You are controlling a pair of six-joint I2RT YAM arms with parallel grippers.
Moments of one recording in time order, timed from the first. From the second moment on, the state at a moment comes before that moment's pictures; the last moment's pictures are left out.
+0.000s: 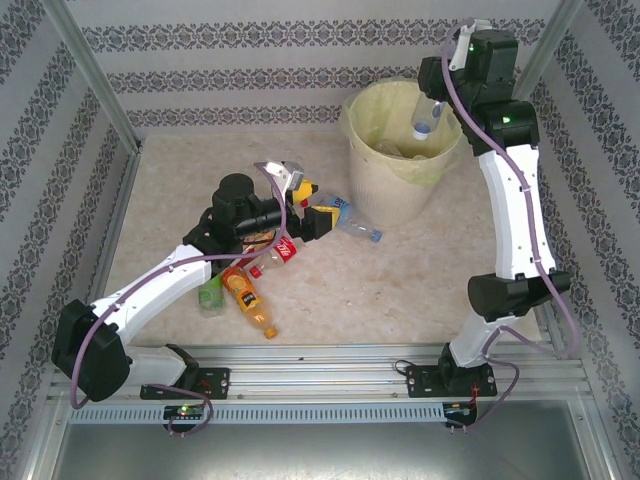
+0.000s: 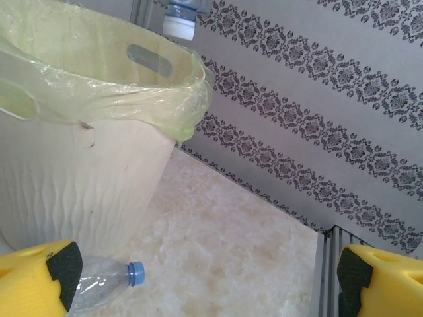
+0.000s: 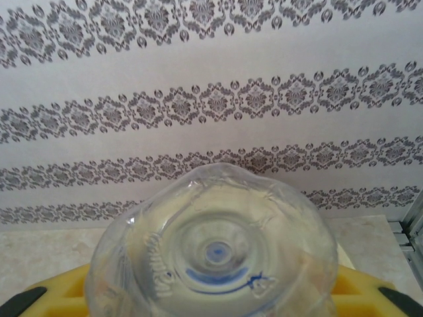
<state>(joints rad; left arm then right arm) -0.56 1.30 1.01 0.18 0.53 -0.28 0.15 1.76 2.30 -0.84 0.04 0.19</state>
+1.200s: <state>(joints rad) -0.56 1.32 1.01 0.05 0.47 -0.20 0.18 2.04 2.33 -1.08 -0.11 0.21</state>
